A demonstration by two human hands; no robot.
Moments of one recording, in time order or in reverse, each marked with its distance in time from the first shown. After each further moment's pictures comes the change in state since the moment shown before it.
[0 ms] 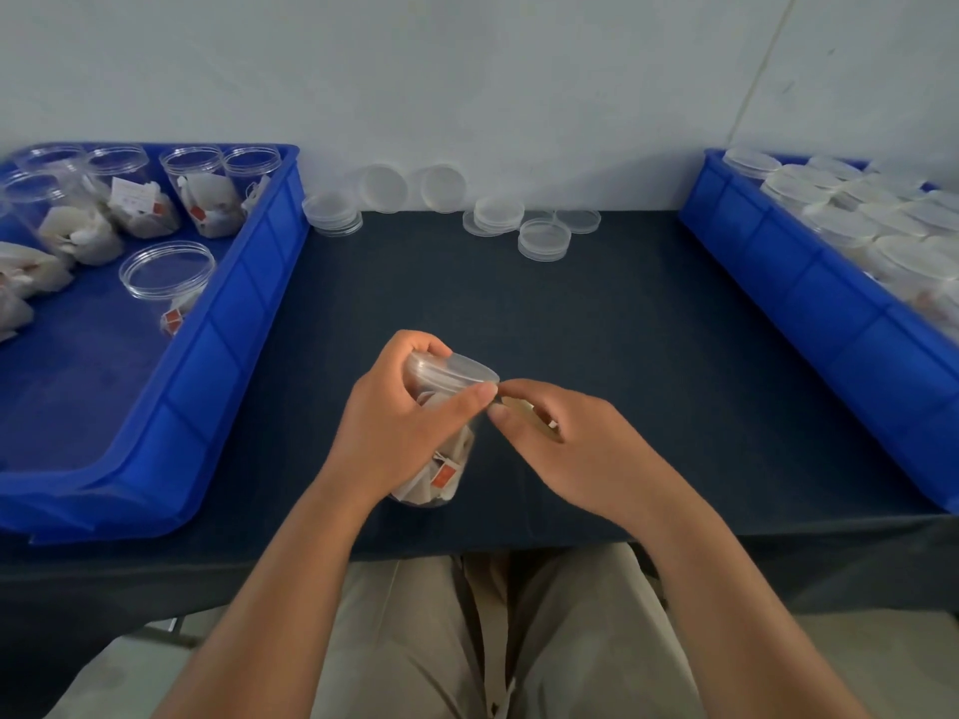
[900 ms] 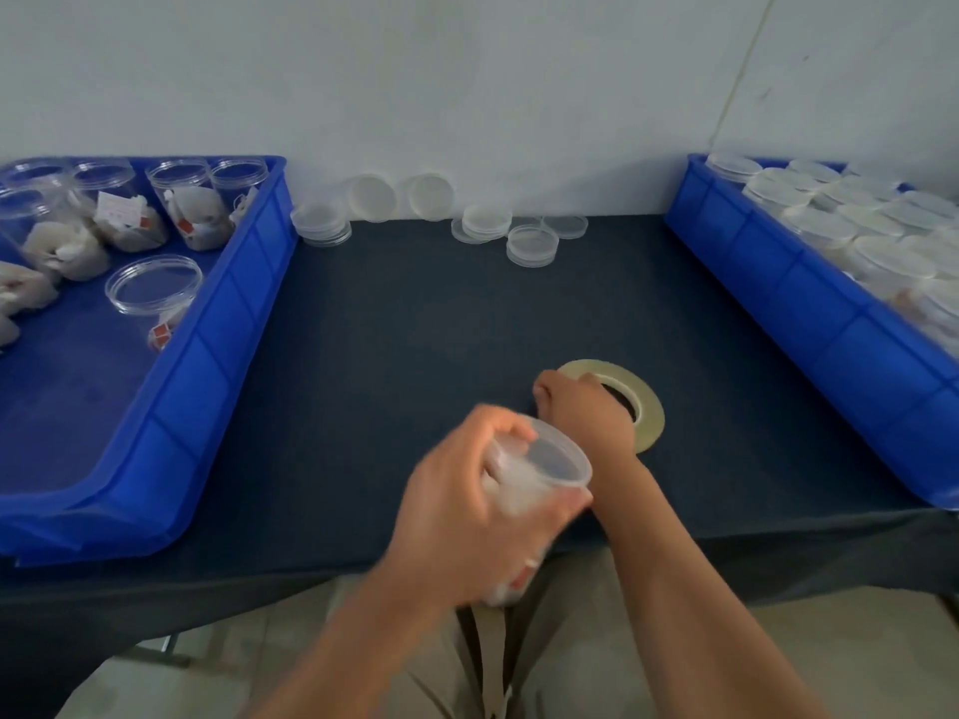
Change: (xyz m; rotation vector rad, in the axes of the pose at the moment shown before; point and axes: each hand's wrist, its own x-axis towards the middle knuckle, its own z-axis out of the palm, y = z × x) left_hand -0.057 0.030 0.050 0.015 -0.074 0.026; right_hand 0.051 0.034 0.007 -0.416 0.057 0.340
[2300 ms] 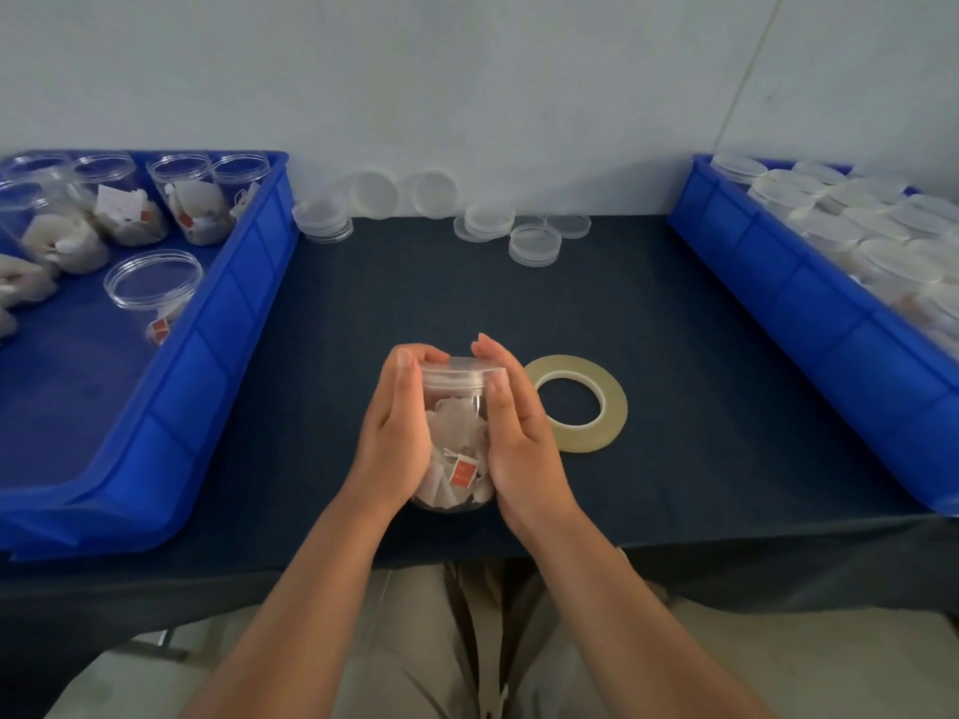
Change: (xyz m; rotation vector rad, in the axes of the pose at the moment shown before) left_hand 0.057 -0.042 -0.023 -0.304 0.151 -0.067; right_hand -0.046 -0.052 0.037 1.567 0.010 -0.275
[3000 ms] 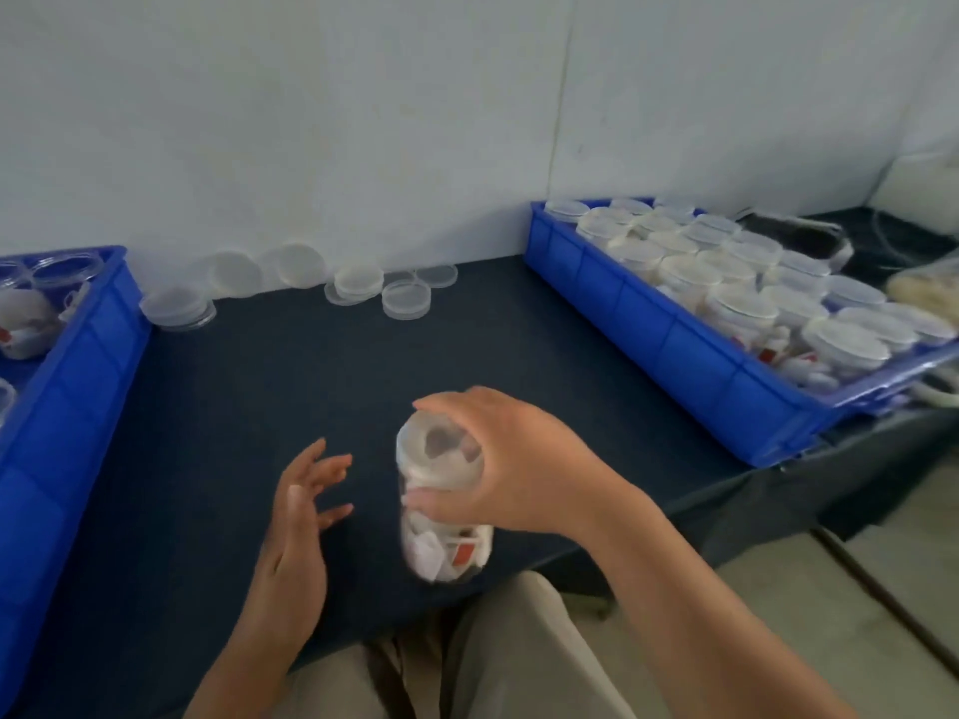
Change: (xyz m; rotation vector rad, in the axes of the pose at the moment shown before) left_hand -0.026 -0.025 0.008 -0.088 -0.130 -0.068; right_hand -0.024 -0.124 -0.078 -1.290 -0.199 -0.106
